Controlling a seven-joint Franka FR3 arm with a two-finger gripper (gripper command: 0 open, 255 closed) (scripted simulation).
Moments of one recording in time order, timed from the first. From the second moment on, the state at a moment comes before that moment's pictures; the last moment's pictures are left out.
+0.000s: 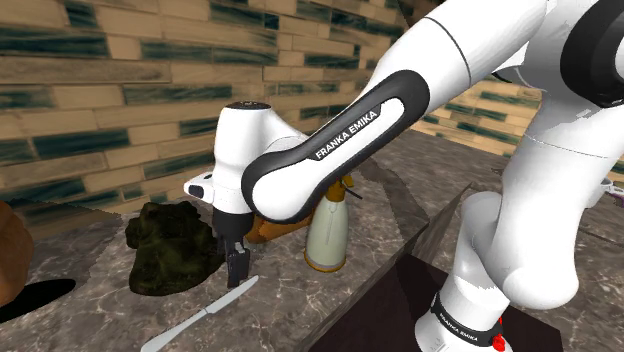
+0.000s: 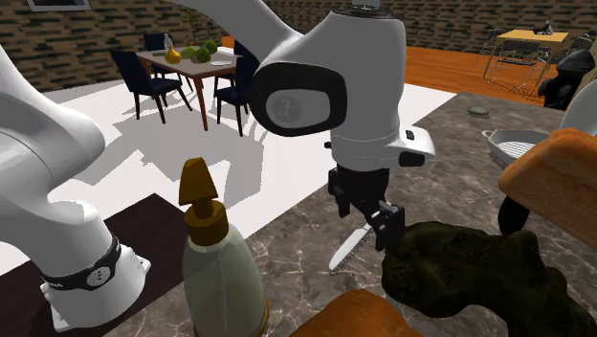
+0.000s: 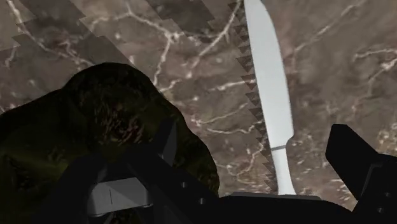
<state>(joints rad) 0.42 -0.03 0.18 -2.37 0.11 2.47 -0.65</state>
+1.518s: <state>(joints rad) 0.48 0.13 0.24 -2.34 0.12 2.66 -0.75</state>
